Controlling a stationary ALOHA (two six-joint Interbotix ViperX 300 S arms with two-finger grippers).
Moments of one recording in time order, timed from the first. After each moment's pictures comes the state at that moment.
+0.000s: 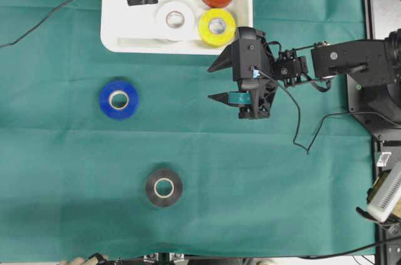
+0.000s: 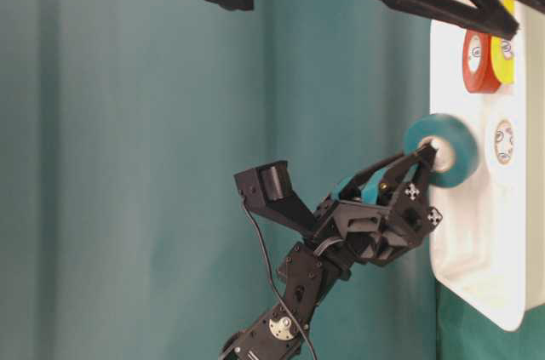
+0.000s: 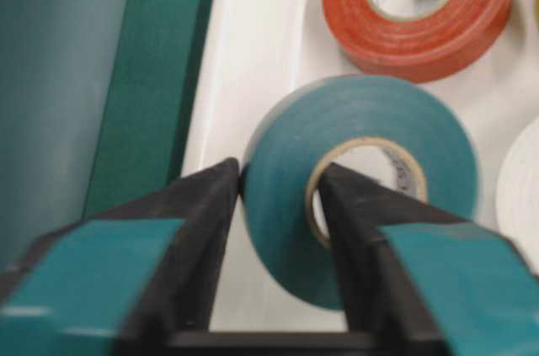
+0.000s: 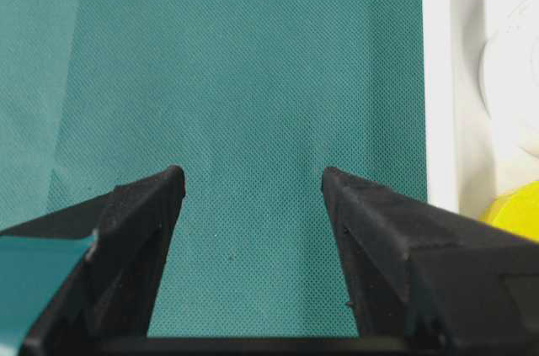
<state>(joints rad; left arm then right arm) 0.46 0.28 0.45 -0.02 -0.17 0.54 -0.02 -0.12 0.91 -0.31 -0.10 0.42</state>
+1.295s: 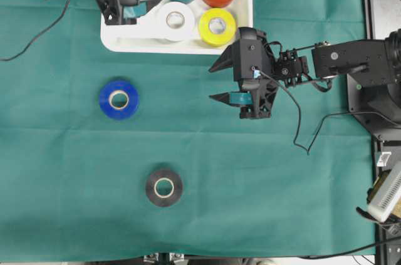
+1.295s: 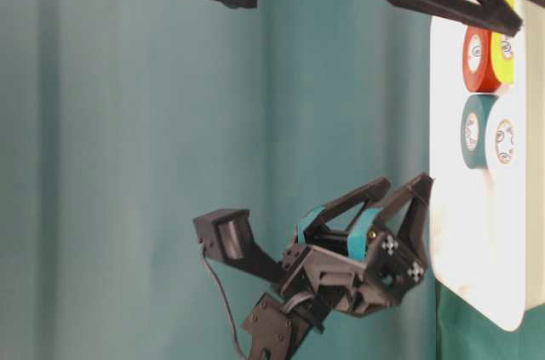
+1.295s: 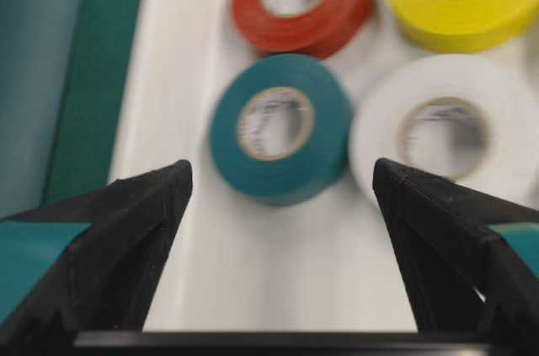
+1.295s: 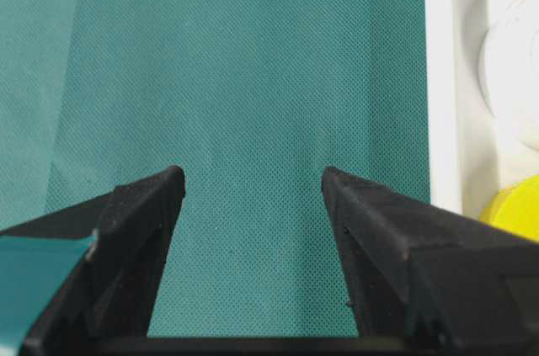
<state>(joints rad) 0.36 0.08 0.64 -0.02 -0.17 0.52 -0.02 -0.12 0.92 -0.31 -0.10 0.42</state>
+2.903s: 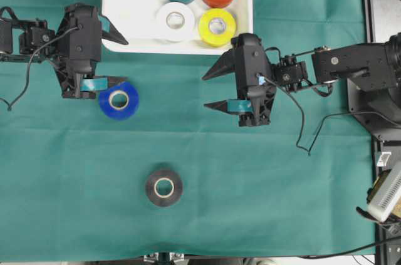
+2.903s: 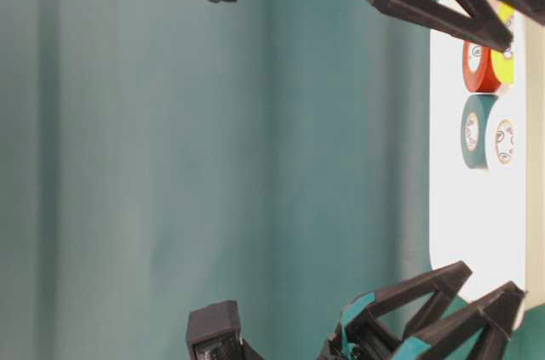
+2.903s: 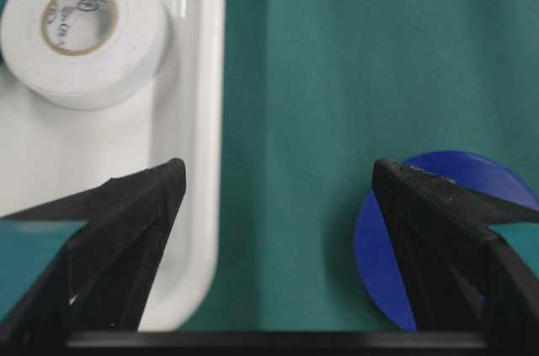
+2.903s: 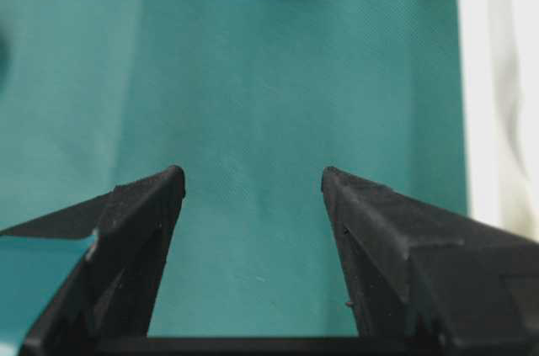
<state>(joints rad) 0.09 -0.11 0.89 -0.03 -0.13 0.19 0.02 -0.12 0.92 -0.31 -0.20 0.42</state>
